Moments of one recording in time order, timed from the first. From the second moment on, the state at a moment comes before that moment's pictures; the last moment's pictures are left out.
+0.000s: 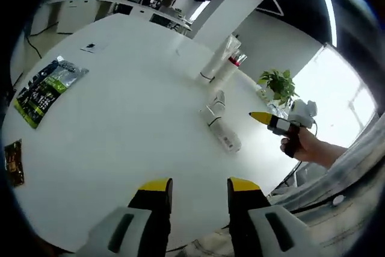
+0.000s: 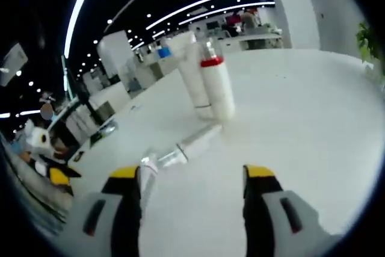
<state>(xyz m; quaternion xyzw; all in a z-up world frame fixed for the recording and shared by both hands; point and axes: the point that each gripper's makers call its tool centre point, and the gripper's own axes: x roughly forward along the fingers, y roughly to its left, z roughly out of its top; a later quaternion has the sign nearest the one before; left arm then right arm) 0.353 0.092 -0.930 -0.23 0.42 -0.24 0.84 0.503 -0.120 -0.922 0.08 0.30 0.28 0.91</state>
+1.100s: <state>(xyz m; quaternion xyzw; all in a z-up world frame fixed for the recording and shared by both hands) 0.344 0.097 -0.935 -0.23 0.43 -0.23 0.84 0.457 -0.022 -0.963 -0.09 0.36 0.39 0.84</state>
